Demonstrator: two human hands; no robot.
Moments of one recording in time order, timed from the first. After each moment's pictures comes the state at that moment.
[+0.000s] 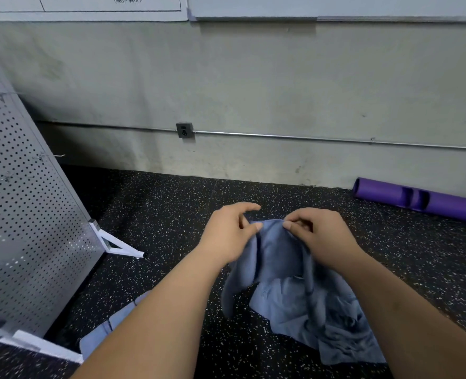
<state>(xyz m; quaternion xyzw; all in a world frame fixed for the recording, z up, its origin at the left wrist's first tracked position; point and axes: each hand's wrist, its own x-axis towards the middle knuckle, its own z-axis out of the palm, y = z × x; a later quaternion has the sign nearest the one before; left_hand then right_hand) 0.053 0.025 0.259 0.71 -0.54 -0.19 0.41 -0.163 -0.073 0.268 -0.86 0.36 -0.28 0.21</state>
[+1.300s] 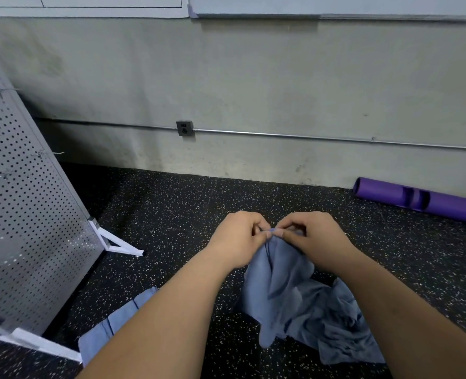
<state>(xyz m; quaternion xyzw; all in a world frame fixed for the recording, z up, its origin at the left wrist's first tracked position) 0.039 0.022 0.257 0.70 -0.61 -0.18 0.33 -0.155 -0.064 0.272 -0.88 0.32 -0.24 0.26</state>
